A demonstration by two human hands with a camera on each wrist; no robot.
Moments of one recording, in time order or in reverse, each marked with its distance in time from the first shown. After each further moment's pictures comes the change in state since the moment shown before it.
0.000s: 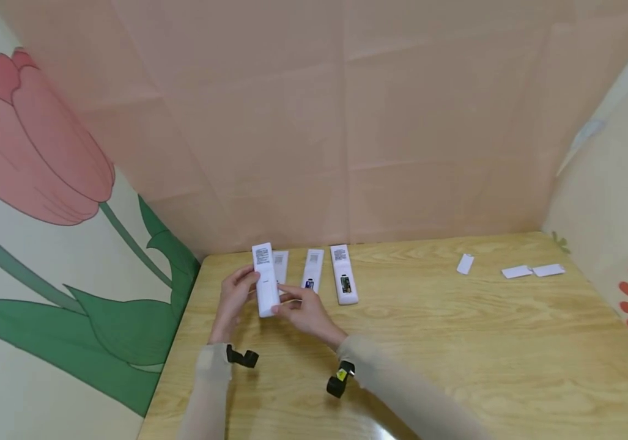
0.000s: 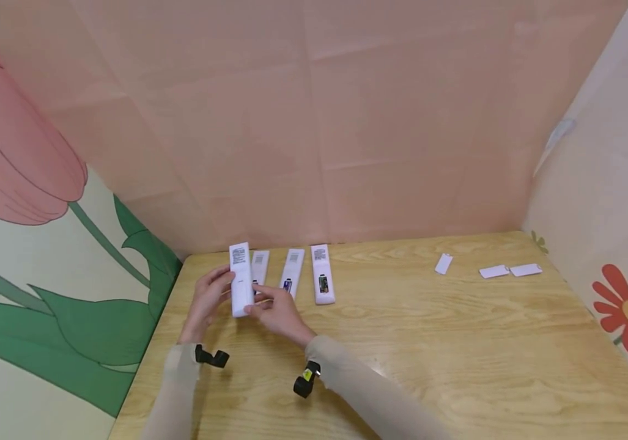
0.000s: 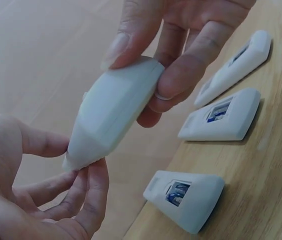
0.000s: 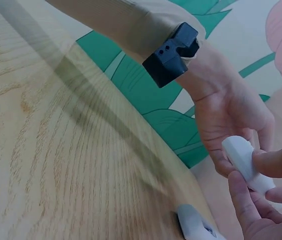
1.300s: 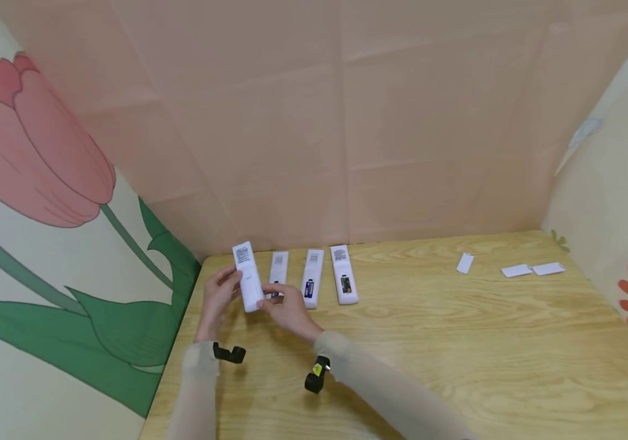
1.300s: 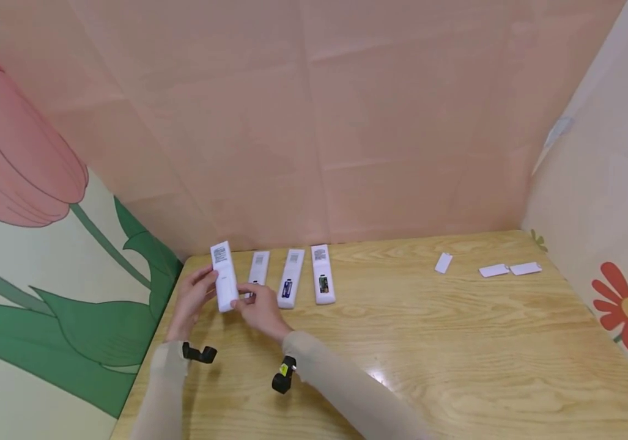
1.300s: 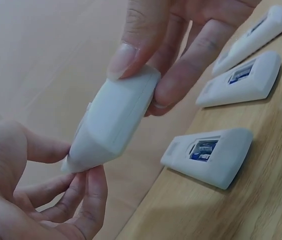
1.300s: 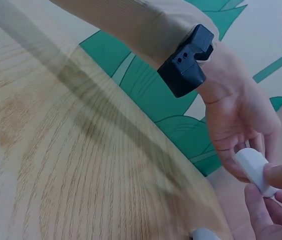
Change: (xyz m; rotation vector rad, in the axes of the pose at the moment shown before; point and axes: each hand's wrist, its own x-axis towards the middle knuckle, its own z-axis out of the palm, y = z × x) left_hand 0.008 -0.001 -0.036 0.002 0.054 -0.004; right_hand 0.024 0.000 0.037 -0.046 0.047 -0.010
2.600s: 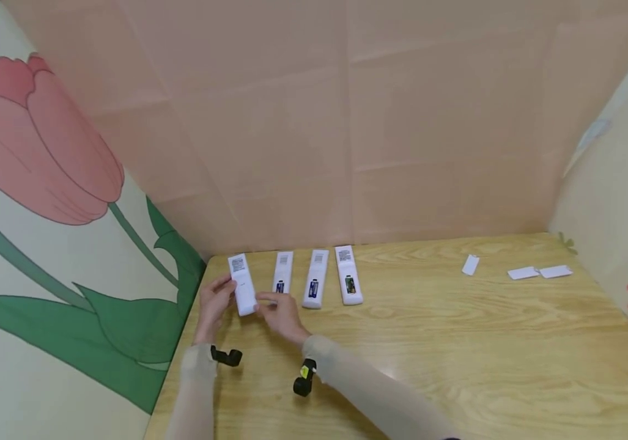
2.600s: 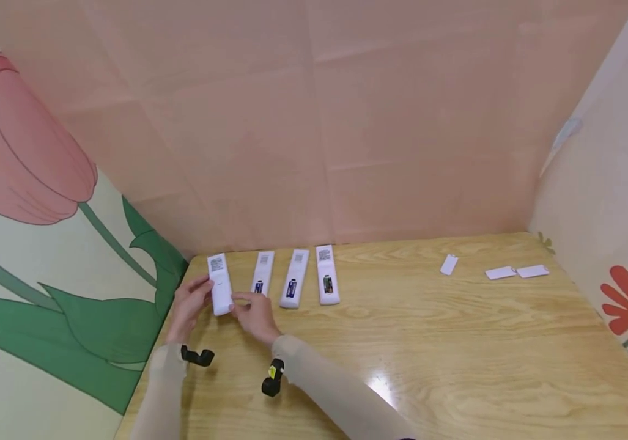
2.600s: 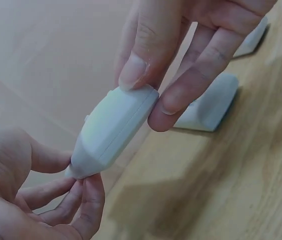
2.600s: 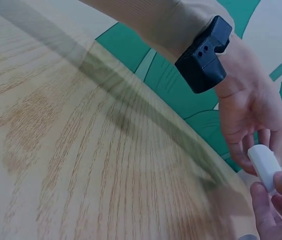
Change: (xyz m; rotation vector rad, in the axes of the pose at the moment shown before) left_hand 0.010 -0.029 -0.022 0.028 0.097 -0.026; right_hand 0.004 0.023 0.034 -0.006 0.035 -0.010
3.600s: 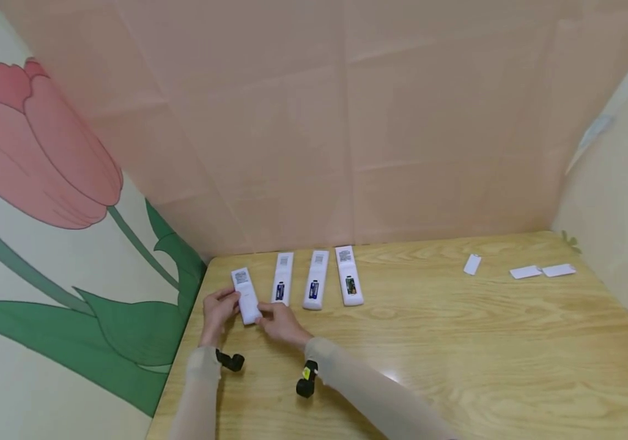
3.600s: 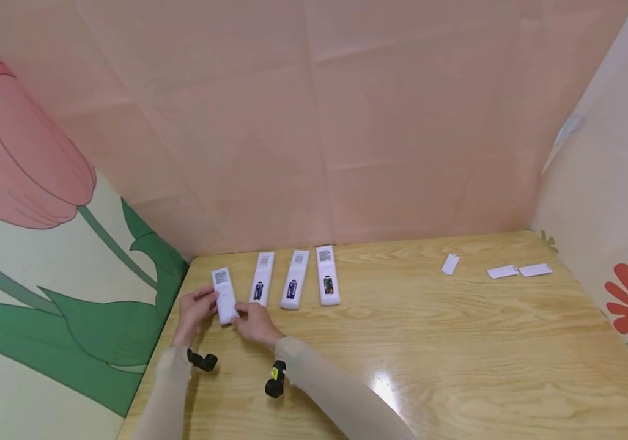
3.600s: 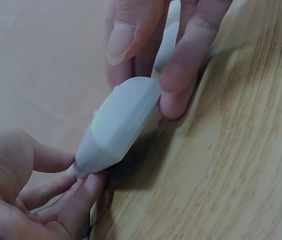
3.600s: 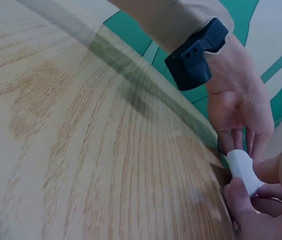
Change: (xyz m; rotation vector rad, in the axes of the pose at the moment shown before) left_hand 0.011 -0.029 0.004 0.032 0.052 -0.086; right_hand 0.000 0.015 0.002 -0.178 -0.199 0.130
